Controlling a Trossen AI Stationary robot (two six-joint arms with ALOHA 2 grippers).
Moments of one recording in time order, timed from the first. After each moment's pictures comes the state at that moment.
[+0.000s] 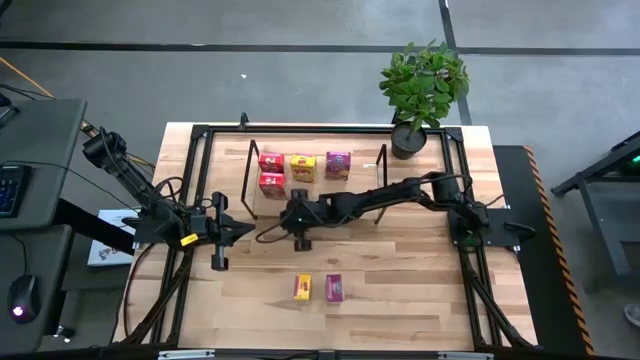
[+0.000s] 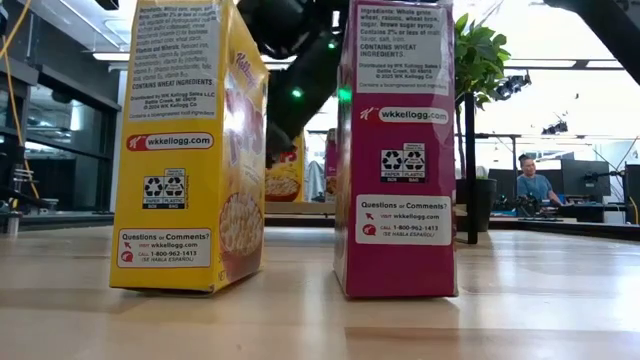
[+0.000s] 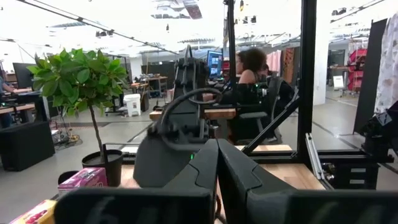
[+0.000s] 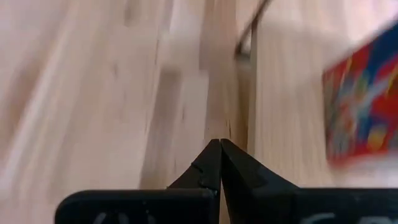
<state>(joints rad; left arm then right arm) -0.78 0.81 0.32 0.78 -0.87 0.27 0.05 2.21 1.65 -0.27 0.13 -0.18</state>
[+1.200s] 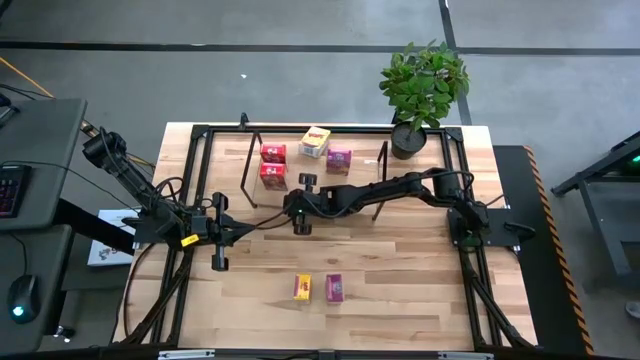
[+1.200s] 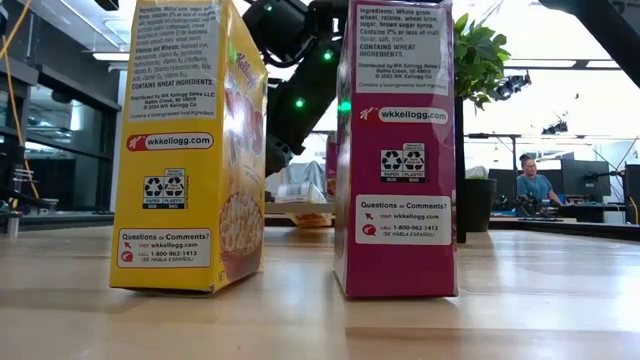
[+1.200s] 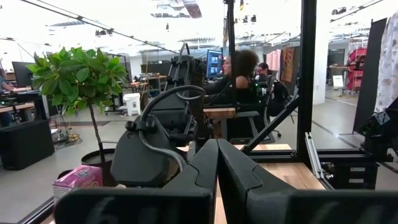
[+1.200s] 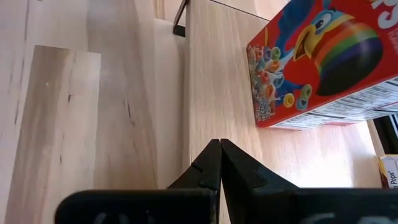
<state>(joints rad) -0.78 0.81 0.32 0.77 -0.87 0.26 0.01 2.20 1.65 -0.29 0.37 -0.18</state>
